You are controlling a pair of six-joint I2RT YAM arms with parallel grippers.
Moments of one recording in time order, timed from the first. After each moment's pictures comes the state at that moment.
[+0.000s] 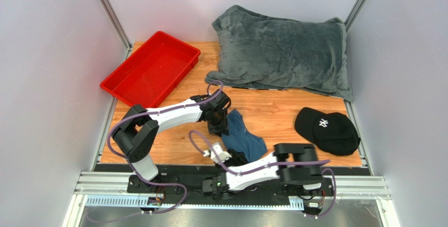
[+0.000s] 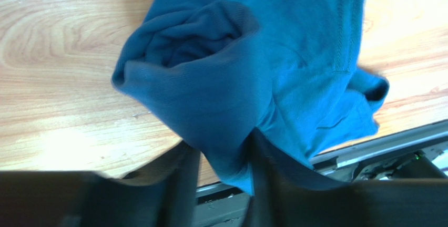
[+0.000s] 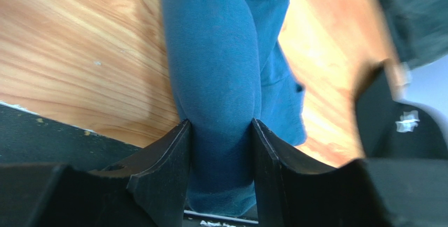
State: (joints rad) left arm -0.82 1.69 1.07 -0.60 0.09 -0.89; right arm 1.66 1.98 1.18 -1.06 1.06 1.09
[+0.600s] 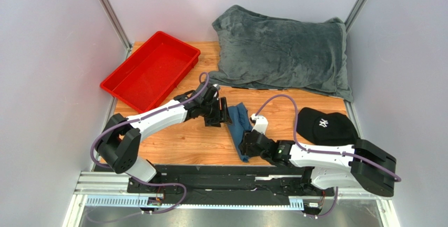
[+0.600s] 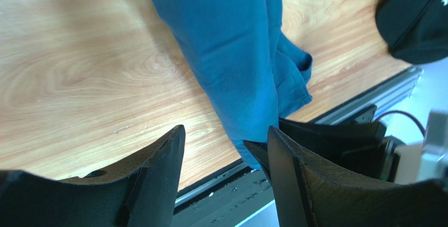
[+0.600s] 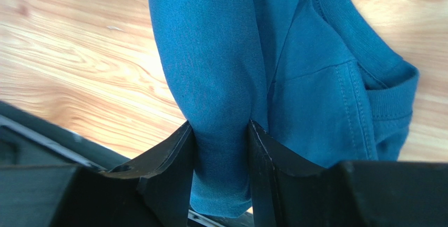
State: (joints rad) left arm -0.71 1.52 1.01 -0.43 0.22 -0.80; right arm 1.17 1.20 0.47 -0.12 0.41 0.93
